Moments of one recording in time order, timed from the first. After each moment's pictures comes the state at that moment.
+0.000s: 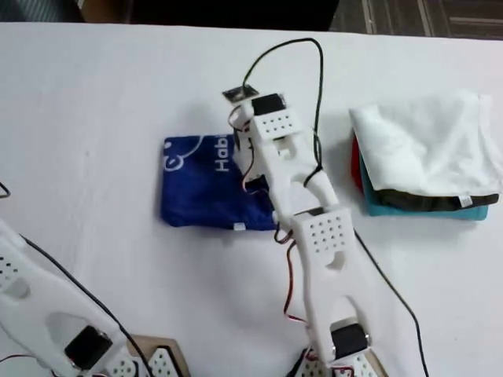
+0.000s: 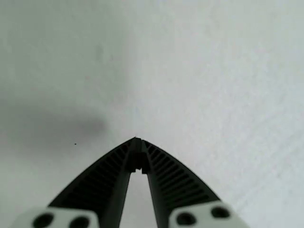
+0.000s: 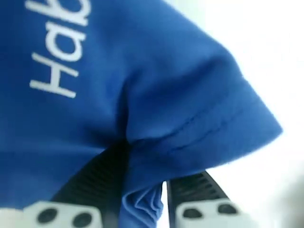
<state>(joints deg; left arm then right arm) -57.4 50.2 -51.0 99.6 -17.1 -21.5 55.1 -49.8 97.1 12.5</state>
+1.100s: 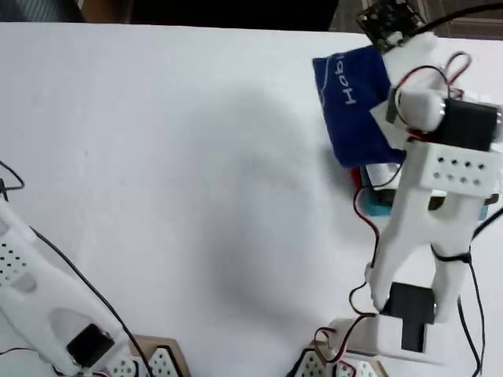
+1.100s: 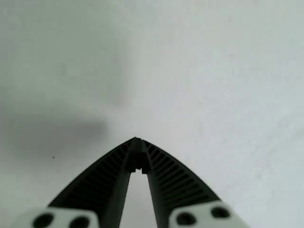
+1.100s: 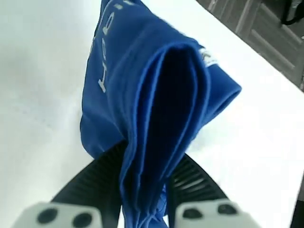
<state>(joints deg) -52.7 50.2 -51.0 99.6 -16.7 6.6 -4.3 -32.7 95.4 43.3</state>
